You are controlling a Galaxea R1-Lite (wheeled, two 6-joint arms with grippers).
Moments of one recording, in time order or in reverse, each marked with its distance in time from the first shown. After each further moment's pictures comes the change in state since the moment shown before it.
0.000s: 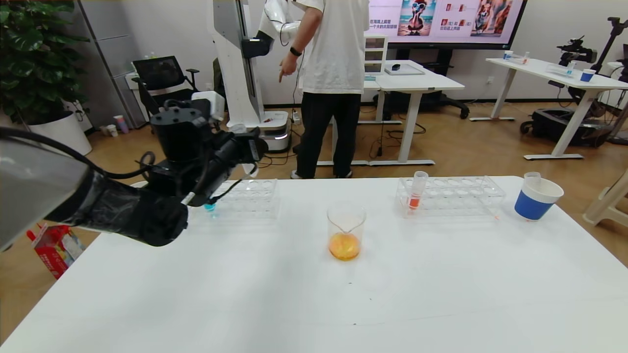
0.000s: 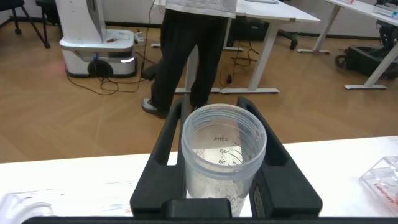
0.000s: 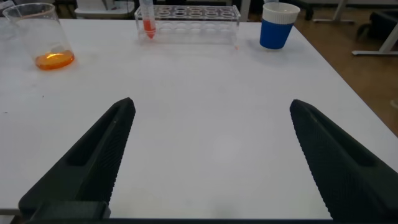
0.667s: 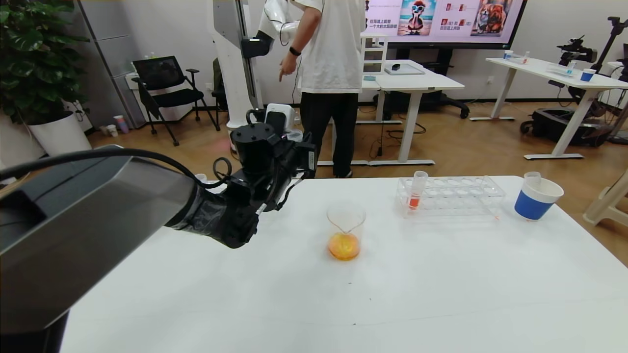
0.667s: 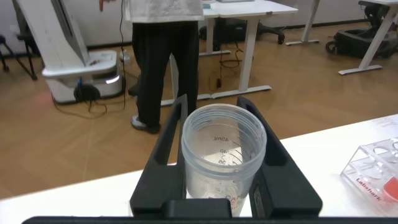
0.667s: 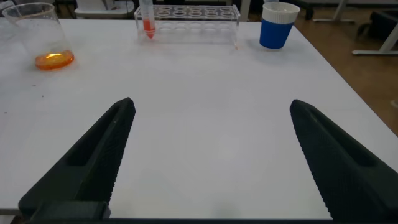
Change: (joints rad) left arm -0.224 0.219 -0.241 -0.024 0.136 0.137; right arm 0.000 0.000 0.000 0.000 0.000 0.000
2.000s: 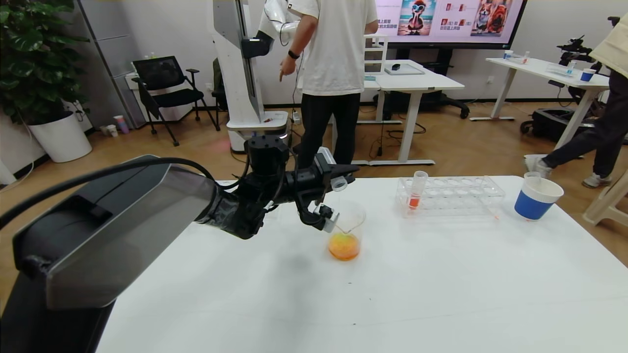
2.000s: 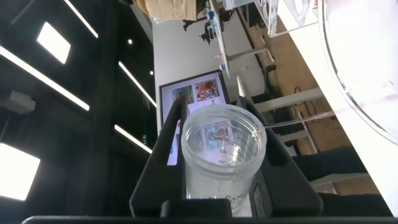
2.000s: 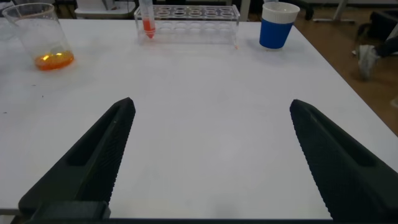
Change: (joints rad) left arm 0.058 0.154 -0.160 0.138 -0.966 1.897; right arm 0.000 0.000 0.000 0.000 0.000 0.000
